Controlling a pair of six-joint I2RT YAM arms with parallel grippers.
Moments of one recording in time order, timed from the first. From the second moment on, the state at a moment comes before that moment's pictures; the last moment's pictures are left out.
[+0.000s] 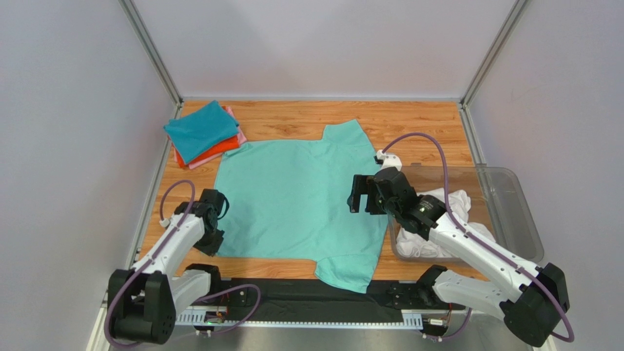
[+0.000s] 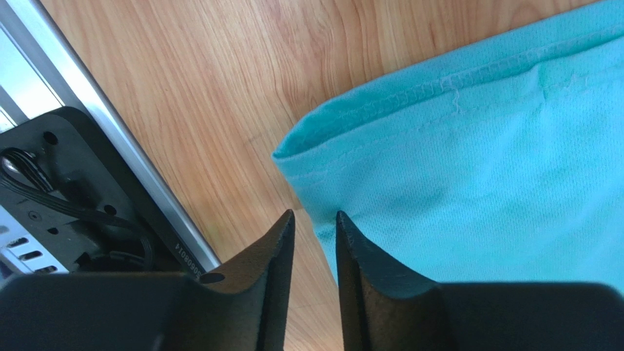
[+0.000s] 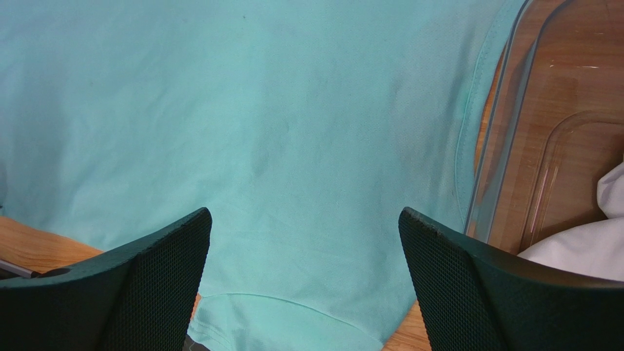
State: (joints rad) left arm -0.10 0.99 0.49 -1.03 -0.38 -1.28; right arm 0.71 1.02 0.78 -0.49 0.20 0.58
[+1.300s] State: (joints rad) left arm -0.10 0.64 0.37 -0.92 -0.34 -1.15; right arm 1.55 1.11 0.64 -0.62 0.18 0.76
